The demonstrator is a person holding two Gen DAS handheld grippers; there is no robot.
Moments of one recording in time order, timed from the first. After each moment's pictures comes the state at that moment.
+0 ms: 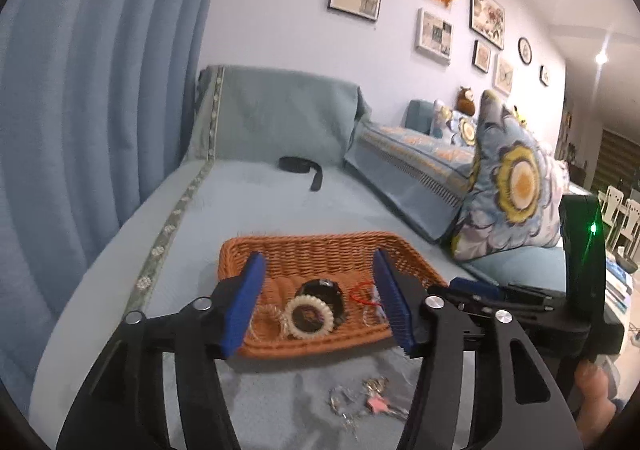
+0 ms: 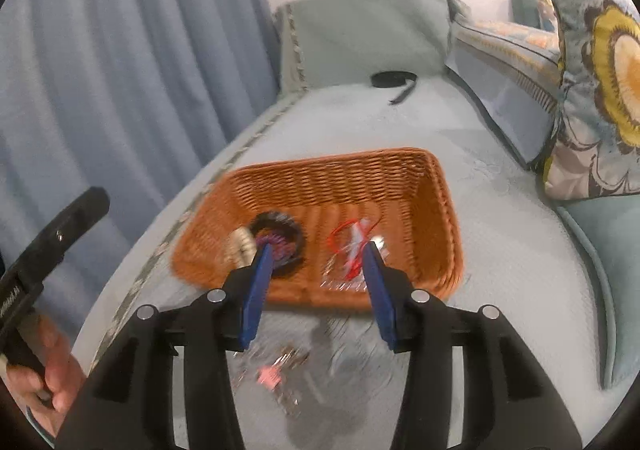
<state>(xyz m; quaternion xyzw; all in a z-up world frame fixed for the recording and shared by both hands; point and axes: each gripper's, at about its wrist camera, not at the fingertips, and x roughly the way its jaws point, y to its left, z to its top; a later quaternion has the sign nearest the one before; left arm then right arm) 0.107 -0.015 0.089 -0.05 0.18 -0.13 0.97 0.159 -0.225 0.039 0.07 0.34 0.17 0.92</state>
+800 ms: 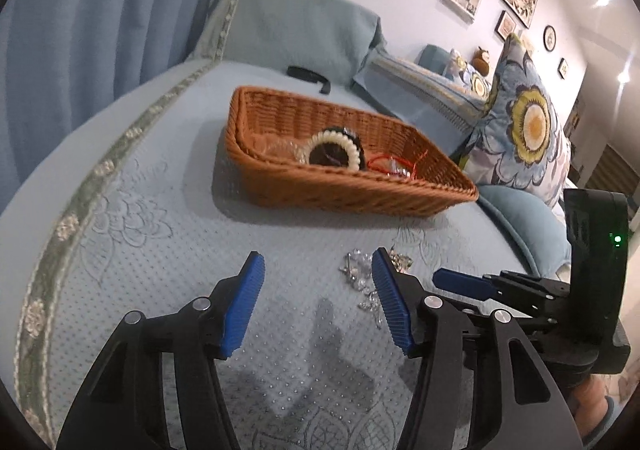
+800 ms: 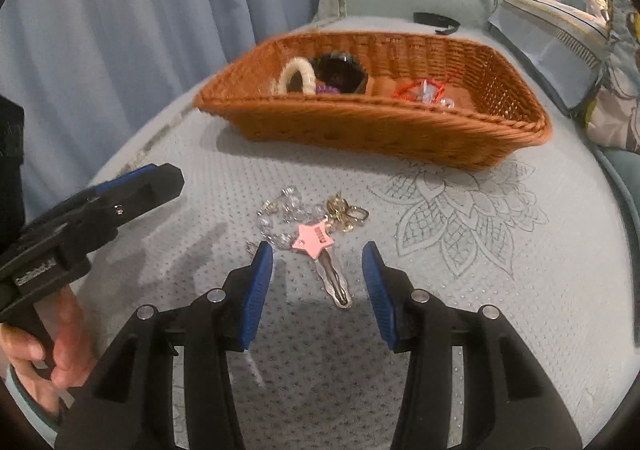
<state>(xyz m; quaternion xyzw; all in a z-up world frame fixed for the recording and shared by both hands) 0.106 0.010 -0.027 -0.11 0.32 -0.15 0.93 0.128 -0.170 -0.052 -0.02 0.44 0.19 0.88</state>
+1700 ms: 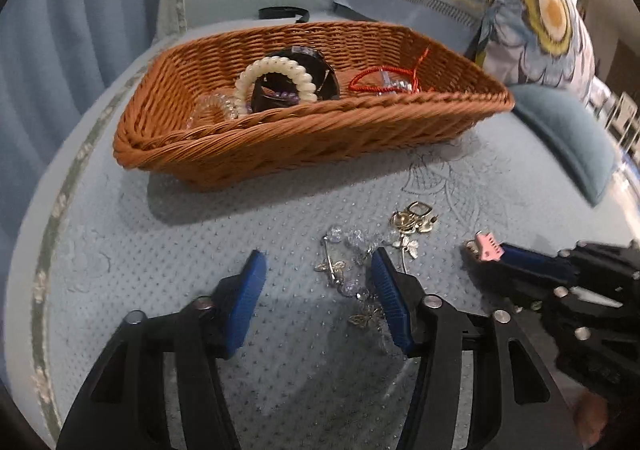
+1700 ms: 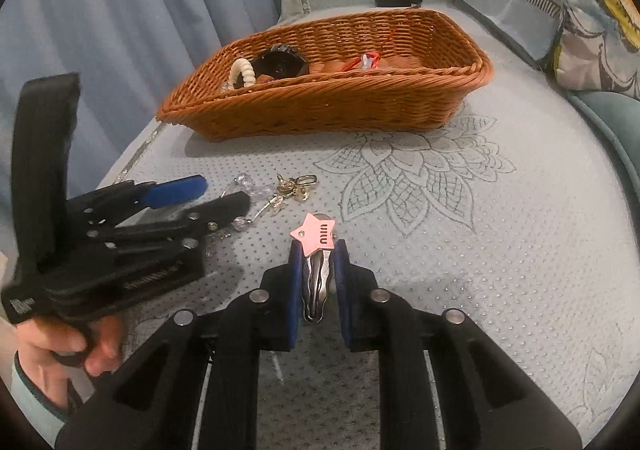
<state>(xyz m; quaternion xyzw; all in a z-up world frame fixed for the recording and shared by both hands) 0.155 -0.065 -0.053 0.06 0.42 -0.13 0.90 0.119 -0.213 -0.055 0.06 0.45 0.17 0.88</state>
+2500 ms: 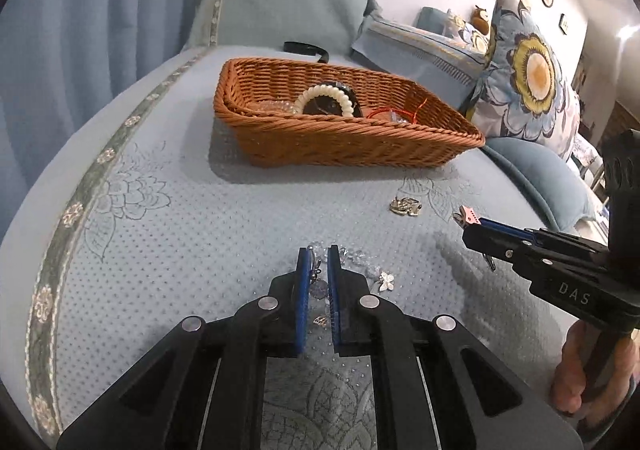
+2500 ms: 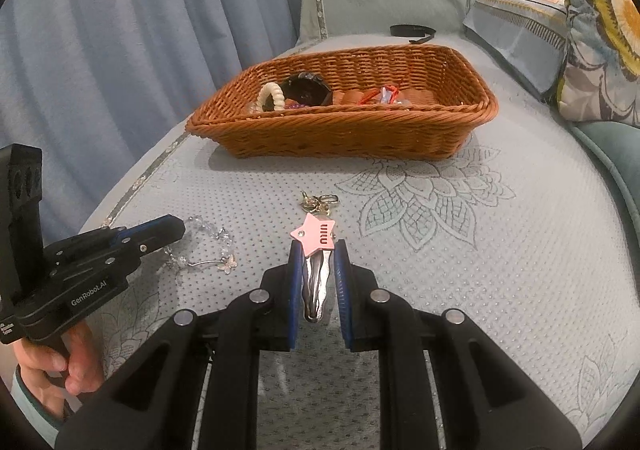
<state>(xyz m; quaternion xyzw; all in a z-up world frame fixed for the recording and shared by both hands) 0.091 -0.010 -0.038 -0.05 0.35 -0.13 0.92 0.099 -0.204 -0.040 0.04 0.39 0.19 0.90</state>
